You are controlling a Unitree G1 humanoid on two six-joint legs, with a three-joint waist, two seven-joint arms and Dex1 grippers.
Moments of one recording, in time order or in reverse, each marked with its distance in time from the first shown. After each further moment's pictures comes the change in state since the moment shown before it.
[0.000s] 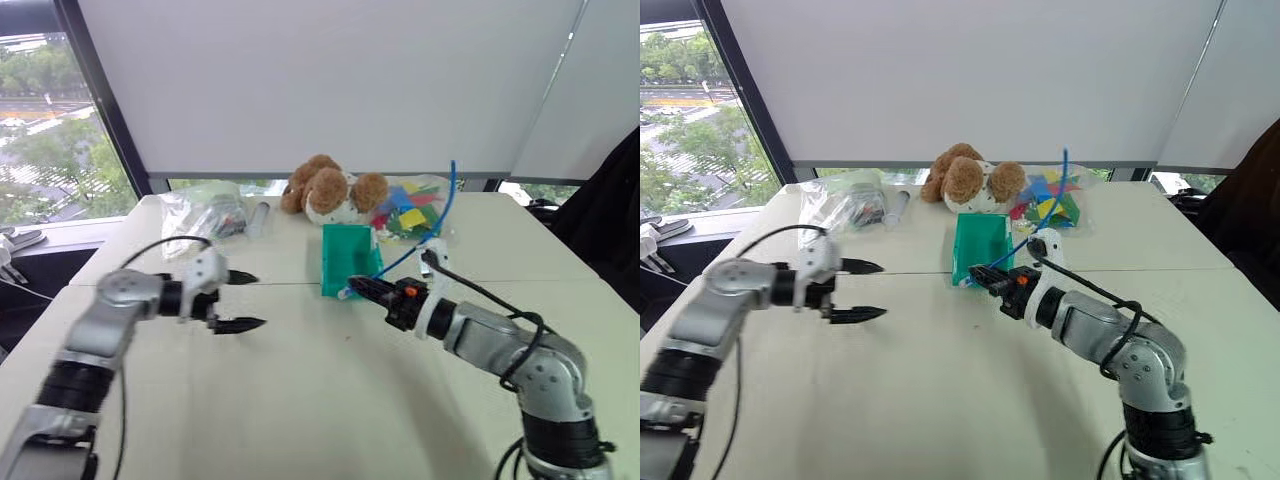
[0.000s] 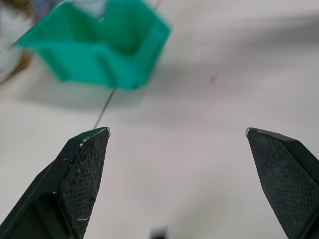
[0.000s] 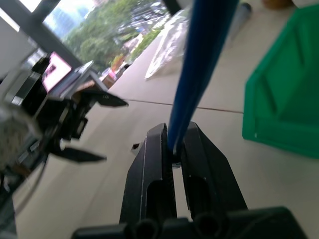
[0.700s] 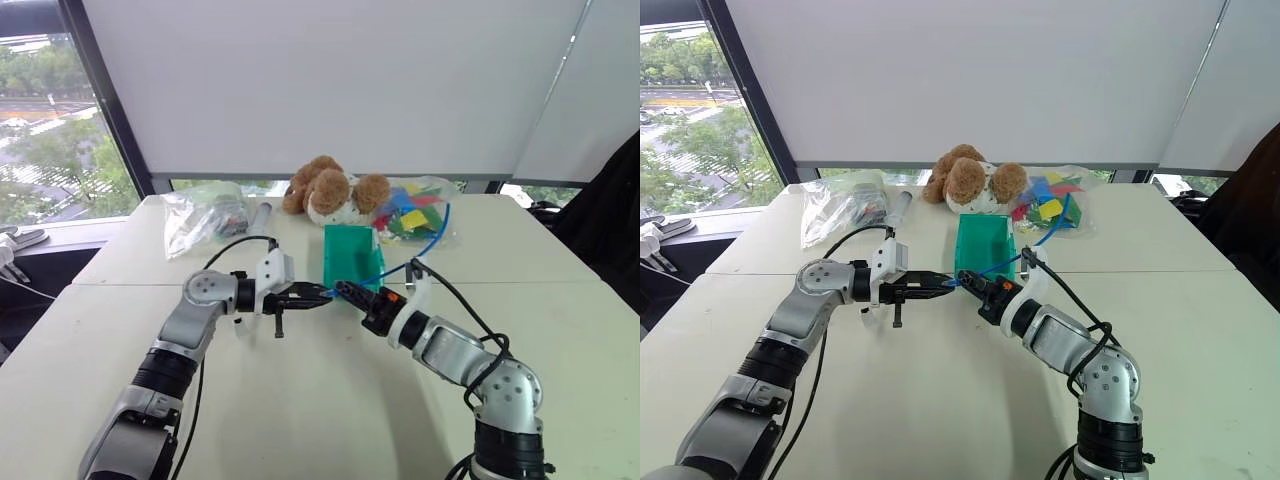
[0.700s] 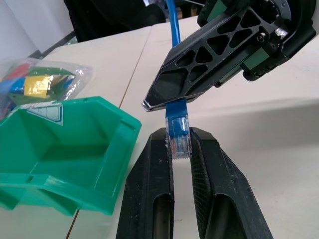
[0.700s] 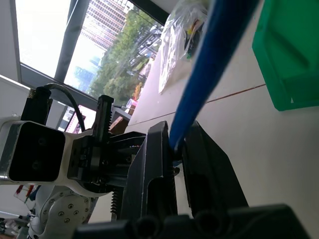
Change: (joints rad) left arm -0.155 -0.374 -0.158 0.109 0.060 -0.185 0.064; right arm 0.038 0.385 -0.150 0.132 0.117 0.090 -0.292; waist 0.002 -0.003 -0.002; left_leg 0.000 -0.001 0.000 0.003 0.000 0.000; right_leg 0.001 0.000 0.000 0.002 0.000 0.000
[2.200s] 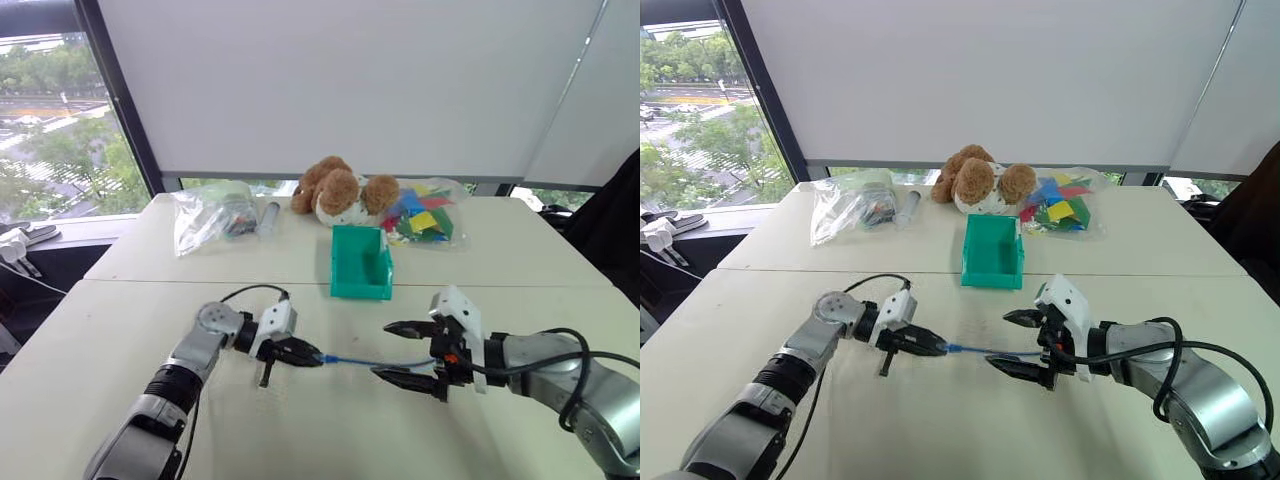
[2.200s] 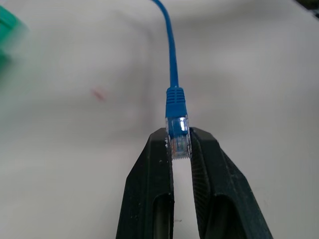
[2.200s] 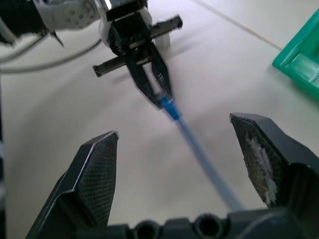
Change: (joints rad) left arm 0.028 -0.005 -0.057 0.202 0.048 -0.082 -0.205; right arm 0.251 -0.684 0.120 -0.308 -0.488 -0.207 0.842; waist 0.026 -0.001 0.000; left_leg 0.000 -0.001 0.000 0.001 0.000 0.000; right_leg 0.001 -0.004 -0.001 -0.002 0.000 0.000
